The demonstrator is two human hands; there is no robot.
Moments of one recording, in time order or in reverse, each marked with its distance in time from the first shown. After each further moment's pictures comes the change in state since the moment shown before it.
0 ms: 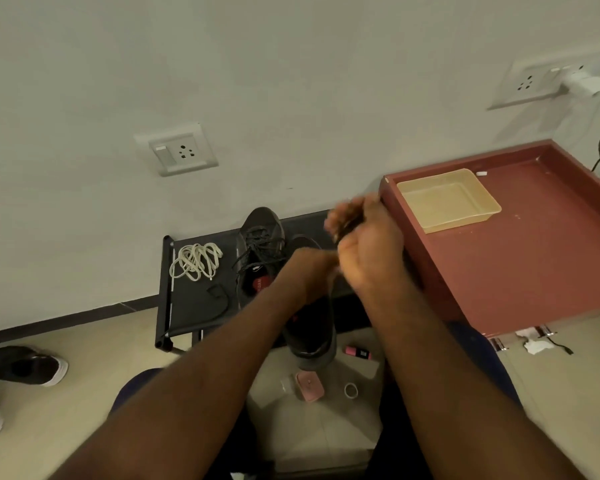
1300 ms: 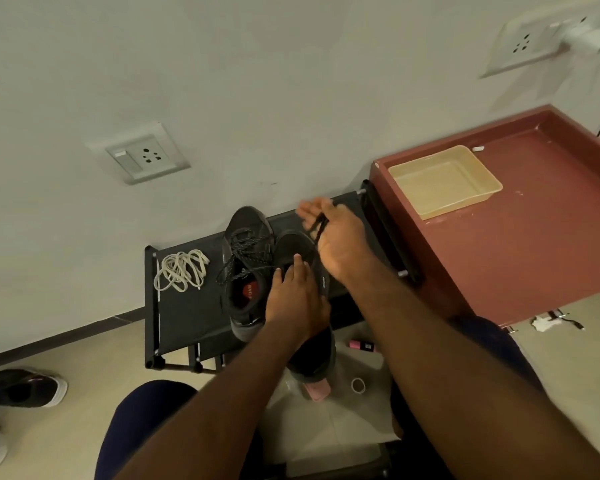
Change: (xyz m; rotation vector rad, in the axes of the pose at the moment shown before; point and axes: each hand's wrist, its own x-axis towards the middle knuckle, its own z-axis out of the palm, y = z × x) left_hand -0.003 -0.028 0.061 0.427 0.001 -0.119; right_hand 0.080 0.044 -0.035 -0.317 0.006 0.153
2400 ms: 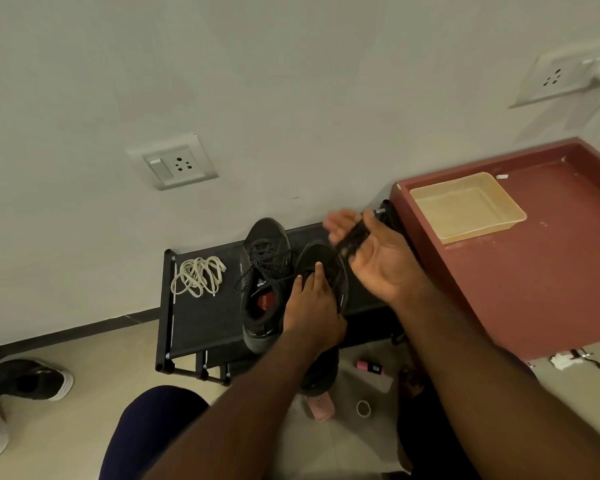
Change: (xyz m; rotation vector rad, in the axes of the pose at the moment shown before) left_hand 0.004 0.001 -0.009 0.004 0.025 0.054; right_hand -0.017 -0.029 -0.026 0.229 -0.263 0.149
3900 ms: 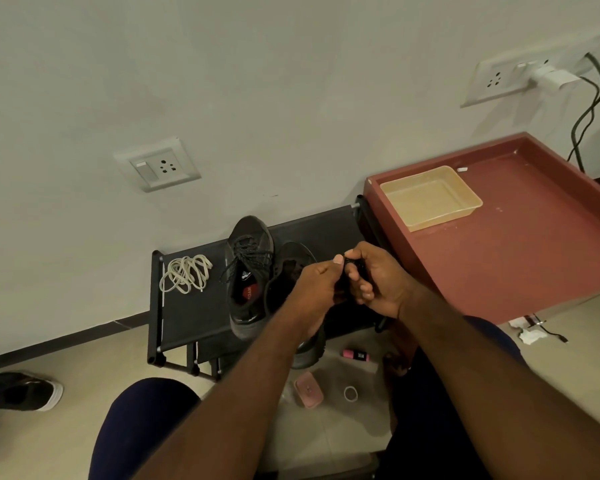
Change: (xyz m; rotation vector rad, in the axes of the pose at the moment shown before) left_hand -0.037 0.046 -0.063 -1.770 -0.118 -0.067; right_hand -0.069 -0.002 -0.024 -0.537 0.106 0.183
